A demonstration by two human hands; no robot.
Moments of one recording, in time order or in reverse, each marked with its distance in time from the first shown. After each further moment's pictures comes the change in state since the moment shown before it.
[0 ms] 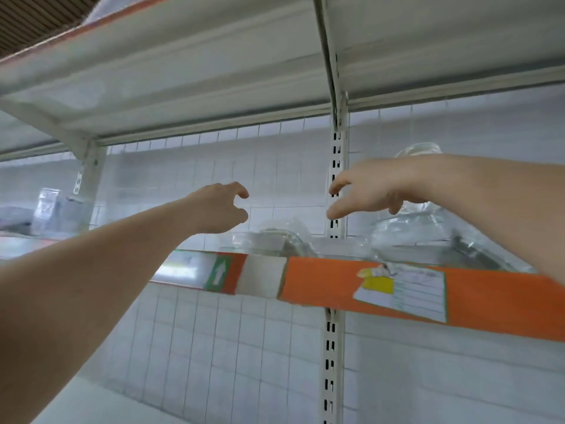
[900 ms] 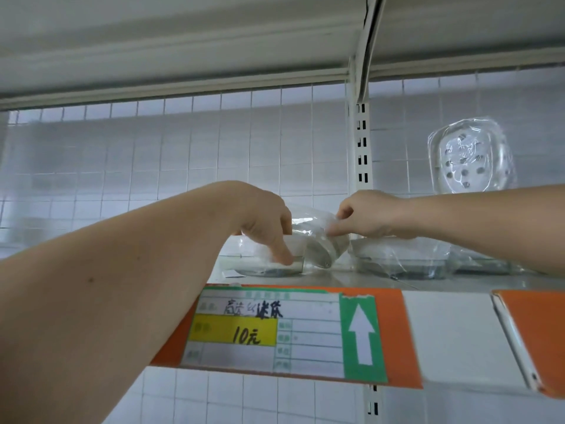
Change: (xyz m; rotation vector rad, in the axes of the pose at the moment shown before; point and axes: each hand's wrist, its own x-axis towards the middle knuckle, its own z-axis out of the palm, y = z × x) left_hand 0.075 -0.032 0.022 0.262 -0.465 0.309; right_hand 0.124 -0.026 0.090 0.210 0.079 0.229
